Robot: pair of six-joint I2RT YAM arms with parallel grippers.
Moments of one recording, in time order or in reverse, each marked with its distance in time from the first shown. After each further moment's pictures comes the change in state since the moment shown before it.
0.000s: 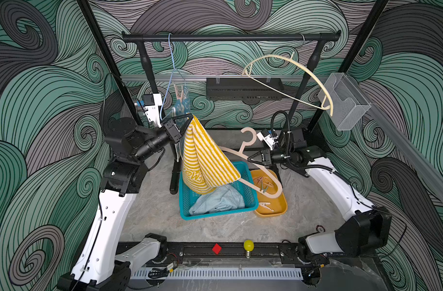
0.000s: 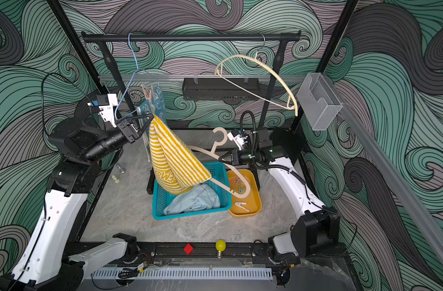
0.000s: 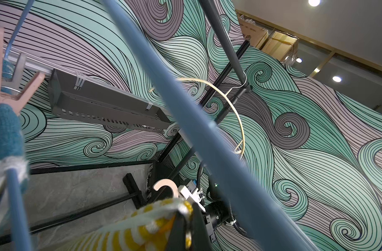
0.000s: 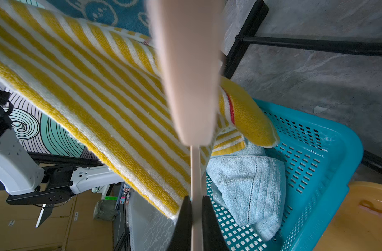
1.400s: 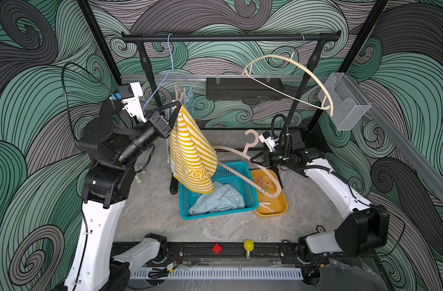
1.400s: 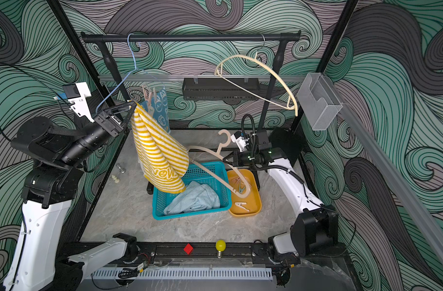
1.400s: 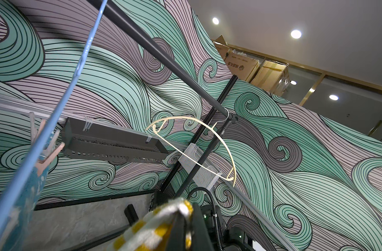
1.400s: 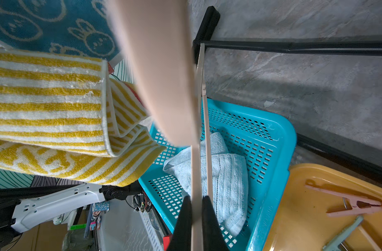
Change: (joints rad) left arm -0.011 -0.009 0.179 -0.076 -0.122 0.017; right arm -0.009 0.004 -0.046 0.012 0.196 0.003
